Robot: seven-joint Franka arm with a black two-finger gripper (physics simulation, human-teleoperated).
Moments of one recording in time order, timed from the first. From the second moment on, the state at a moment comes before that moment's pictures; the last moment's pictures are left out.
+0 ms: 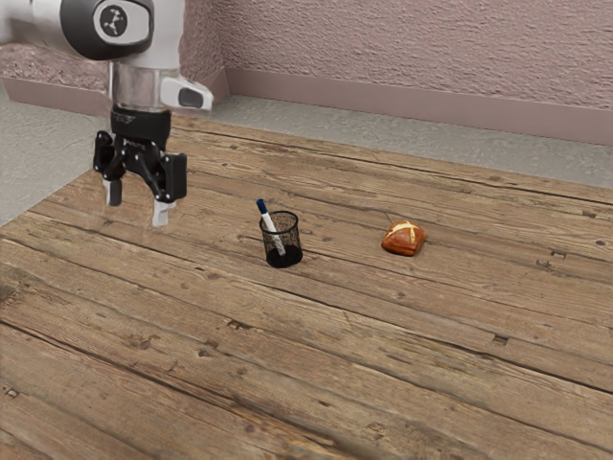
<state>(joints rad) -0.11 -0.10 -0.01 -1.66 0.06 1.24 -0.05</state>
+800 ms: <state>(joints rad) -0.12 0.71 0.21 -1.26 -0.41 2.00 -0.05</state>
